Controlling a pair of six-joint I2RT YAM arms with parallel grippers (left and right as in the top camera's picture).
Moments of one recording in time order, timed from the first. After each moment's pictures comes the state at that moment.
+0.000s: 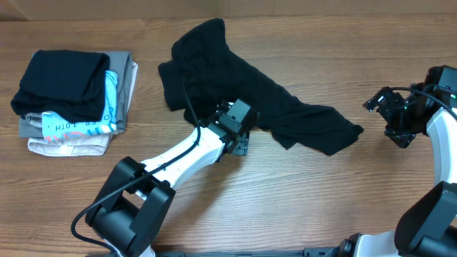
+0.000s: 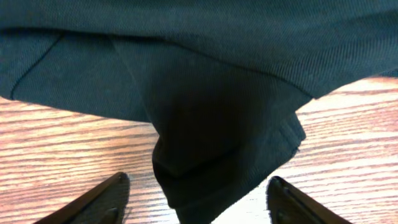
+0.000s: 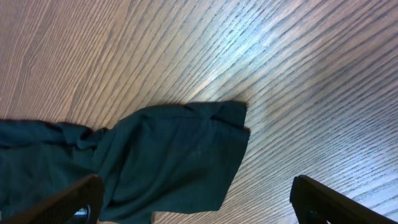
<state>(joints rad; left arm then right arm) -0.66 1.83 1.14 -0.57 -0.18 -0.49 -0.40 1.63 1.26 -0.91 -0.29 0.43</state>
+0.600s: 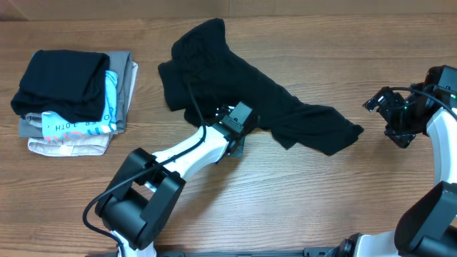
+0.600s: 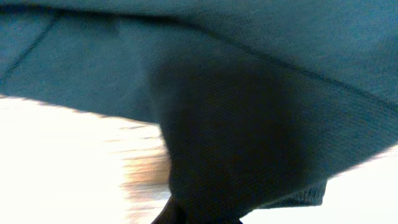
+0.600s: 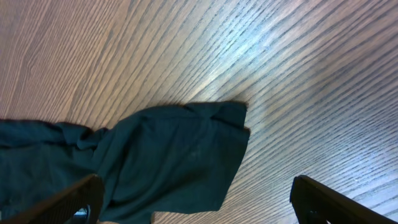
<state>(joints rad) -0.66 1.90 1.14 -0.59 -0.23 -0.47 -0.40 1.63 1.26 -0.91 -0.29 0.43</state>
